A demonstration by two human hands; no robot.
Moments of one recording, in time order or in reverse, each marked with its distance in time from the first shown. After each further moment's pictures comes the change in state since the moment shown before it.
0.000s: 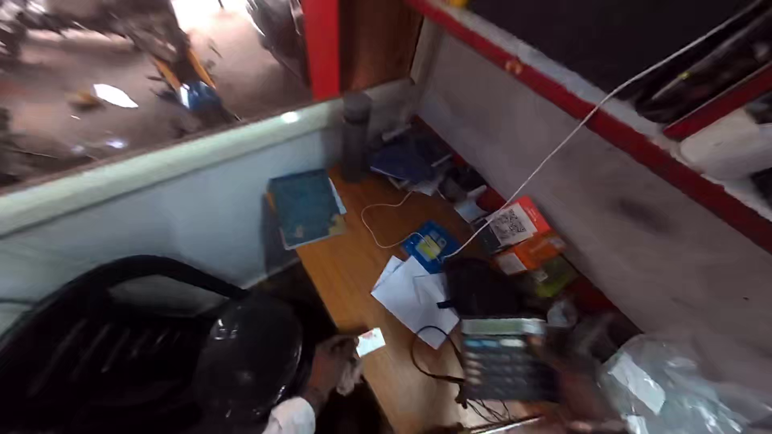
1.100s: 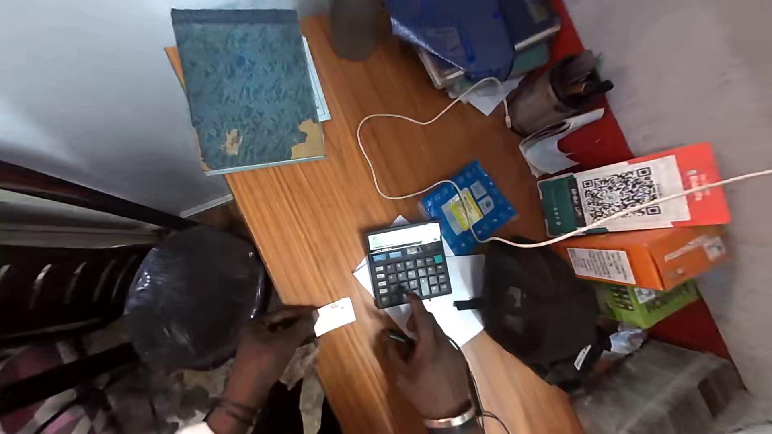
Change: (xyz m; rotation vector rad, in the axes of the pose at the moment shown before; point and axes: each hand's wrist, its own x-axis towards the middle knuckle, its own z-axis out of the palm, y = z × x) left_hand 0.055 -0.014 0.008 -0.059 0.226 -0.226; right_hand 0.070 0.119 0.185 -1.036 -0.174 -0.696
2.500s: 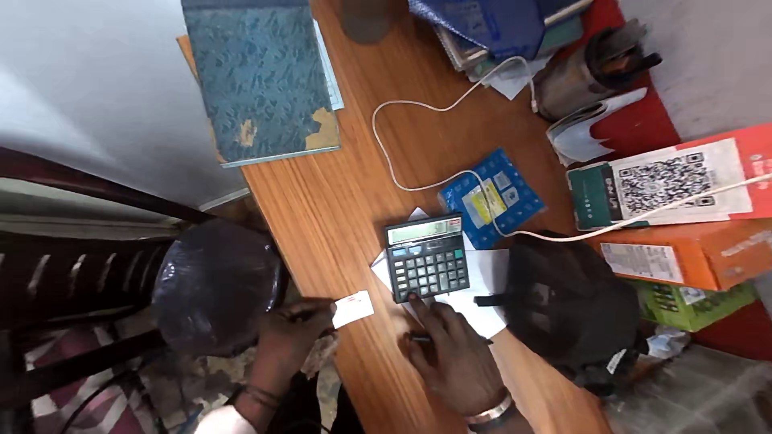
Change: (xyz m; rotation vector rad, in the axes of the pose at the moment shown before) left_hand 0.001 0.000 0.002 -0.023 0.009 0.010; right_hand 0.004 0.031 0.000 -0.061 -0.136 -0.244
